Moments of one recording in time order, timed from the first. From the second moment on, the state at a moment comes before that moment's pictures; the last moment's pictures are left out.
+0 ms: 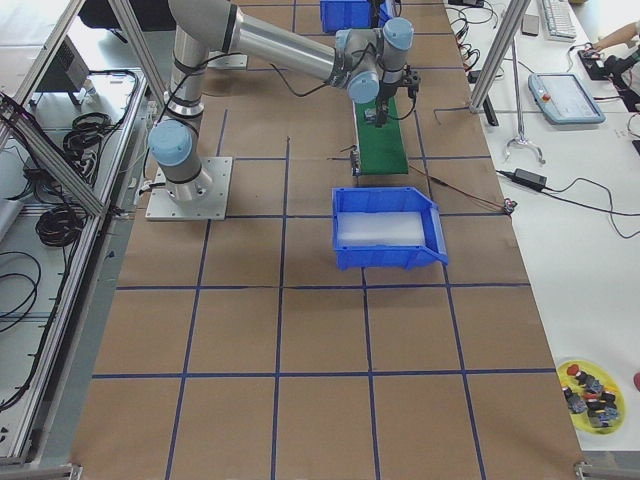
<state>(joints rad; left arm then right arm) -1.47 -1.99 -1.59 -1.09 1.62 0.18 1.61 -1.16 1.57 -1.97 -1.45 0.11</state>
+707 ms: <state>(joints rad) -1.48 -1.88 -1.46 -1.35 1.61 0.15 1.62 -1.11 1.57 -2.00 -1.45 0.12</state>
